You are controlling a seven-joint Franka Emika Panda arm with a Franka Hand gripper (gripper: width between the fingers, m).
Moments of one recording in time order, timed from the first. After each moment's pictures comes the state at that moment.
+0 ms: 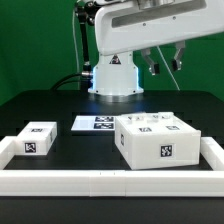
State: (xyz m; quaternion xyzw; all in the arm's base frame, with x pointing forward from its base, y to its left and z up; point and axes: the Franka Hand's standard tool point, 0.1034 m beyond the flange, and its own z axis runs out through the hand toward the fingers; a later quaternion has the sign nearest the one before) arm 0.556 0.079 0.156 -0.99 0.01 0.03 0.10
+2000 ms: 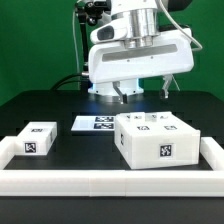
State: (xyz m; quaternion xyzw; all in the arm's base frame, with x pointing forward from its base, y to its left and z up) arm 0.454 0.052 0.085 -1.00 -0.03 -0.05 0.06
